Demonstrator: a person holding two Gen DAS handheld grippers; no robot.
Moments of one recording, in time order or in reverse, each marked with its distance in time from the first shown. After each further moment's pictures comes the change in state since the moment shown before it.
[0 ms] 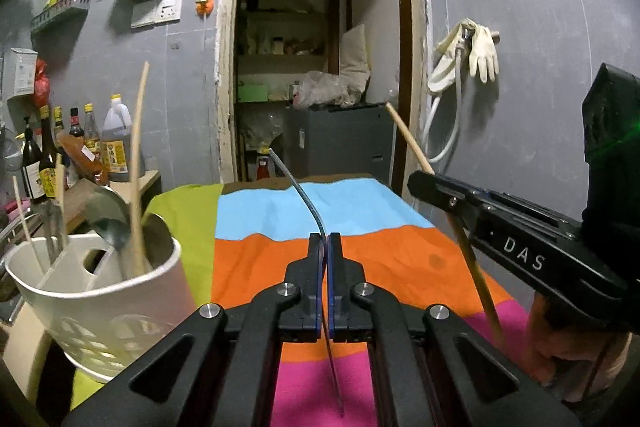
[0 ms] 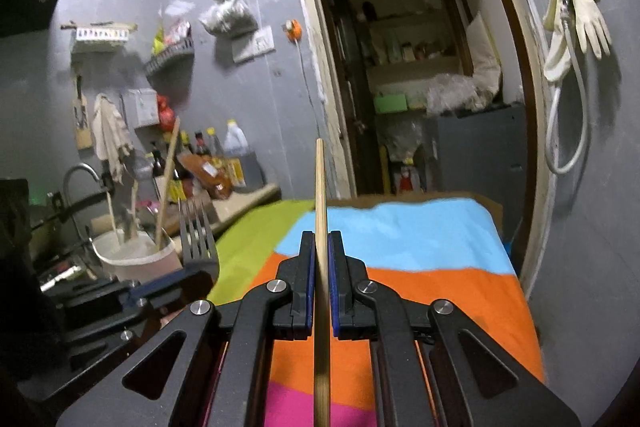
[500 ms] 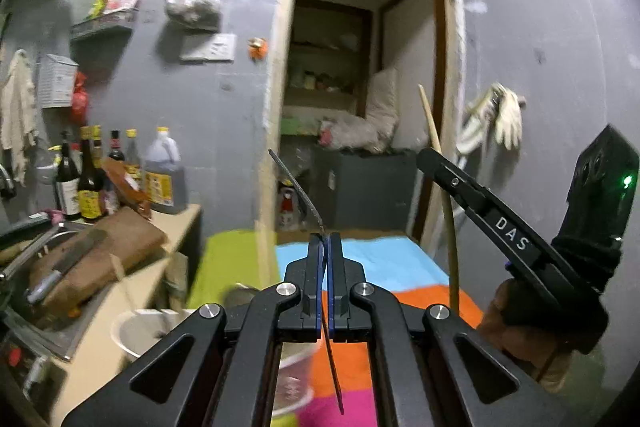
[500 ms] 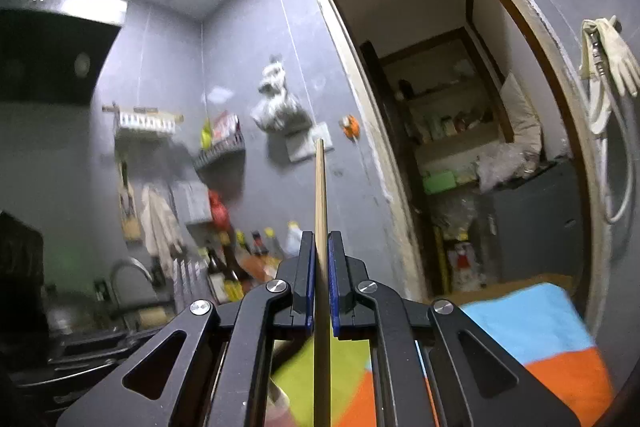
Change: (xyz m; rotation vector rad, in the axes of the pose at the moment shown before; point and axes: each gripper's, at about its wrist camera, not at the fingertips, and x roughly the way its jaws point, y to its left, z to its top) left arm -0.097 0.095 0.074 -0.098 -0.114 0.058; right arm 0.015 0.069 0.069 0.084 -0.328 0.176
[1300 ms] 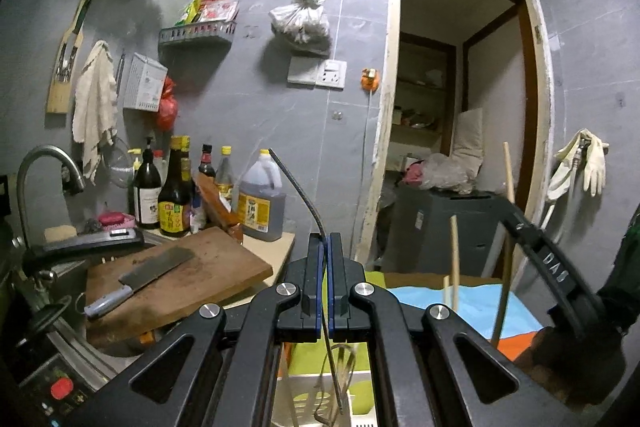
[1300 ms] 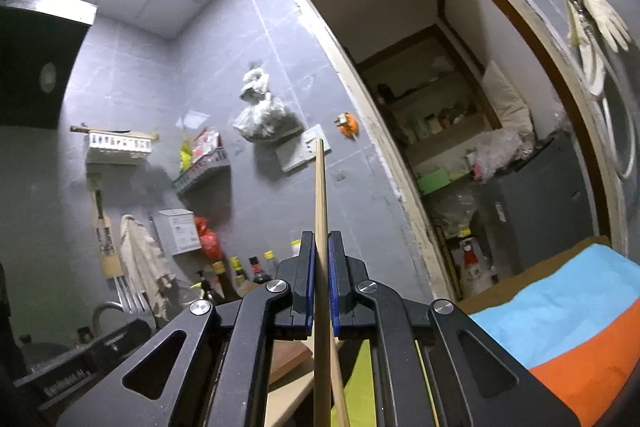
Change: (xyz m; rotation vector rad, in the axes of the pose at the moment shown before) left arm 0.006 0.118 0.003 -0.088 -0.108 0.257; right arm 0.080 0.049 -0.041 0.110 -0.065 -0.109
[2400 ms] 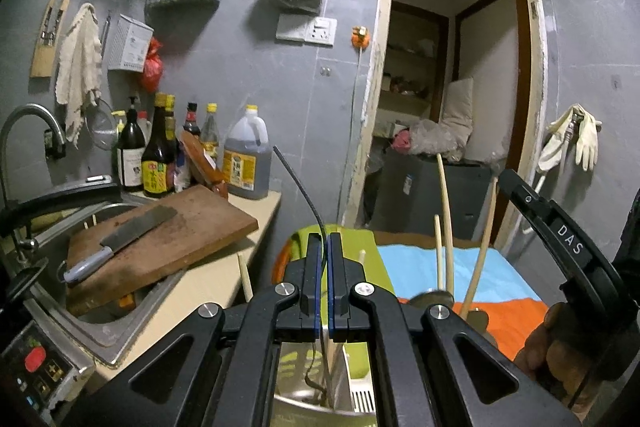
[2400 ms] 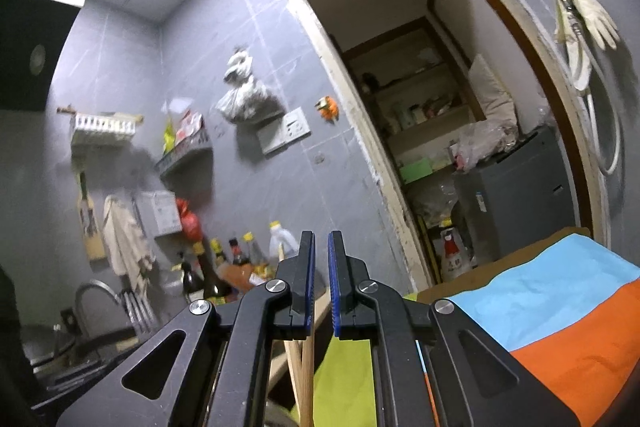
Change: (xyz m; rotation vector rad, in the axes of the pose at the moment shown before) left arm 0.014 0.000 -0.033 -0.007 0.132 -0.063; right arm -0.008 -0.011 -0.015 -0.039 0.056 -0.045
